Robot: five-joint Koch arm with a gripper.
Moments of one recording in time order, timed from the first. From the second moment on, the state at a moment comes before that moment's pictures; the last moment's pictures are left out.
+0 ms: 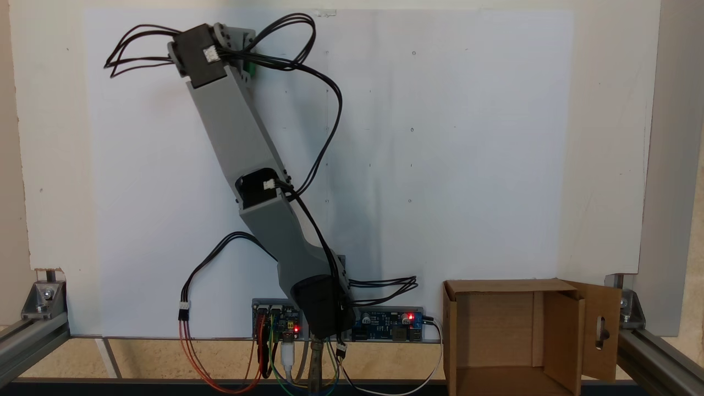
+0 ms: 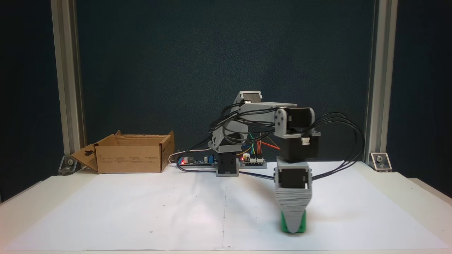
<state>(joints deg) -20.9 36.0 31.7 64.0 25.1</state>
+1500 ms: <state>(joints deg) 76.6 100.9 74.3 65.2 -13.2</state>
